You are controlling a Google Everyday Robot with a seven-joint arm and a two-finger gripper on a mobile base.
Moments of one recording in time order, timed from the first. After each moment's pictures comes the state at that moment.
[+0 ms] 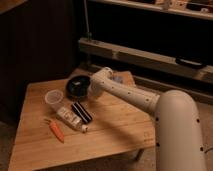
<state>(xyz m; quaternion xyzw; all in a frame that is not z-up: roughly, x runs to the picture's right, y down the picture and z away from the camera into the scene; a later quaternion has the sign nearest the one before) -0.087 0.049 0.942 -0.09 -0.25 -0.54 0.80</state>
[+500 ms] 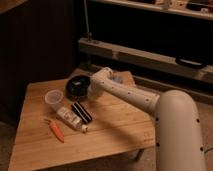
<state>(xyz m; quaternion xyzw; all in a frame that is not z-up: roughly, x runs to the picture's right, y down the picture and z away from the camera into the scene) -0.087 0.050 0.943 -0.09 -0.25 -0.54 0.80</state>
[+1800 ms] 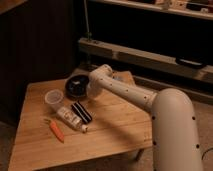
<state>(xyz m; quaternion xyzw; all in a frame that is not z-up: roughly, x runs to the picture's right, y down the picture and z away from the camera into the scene) -0.098 0.021 0.927 -0.10 -0.25 -0.55 0.79</state>
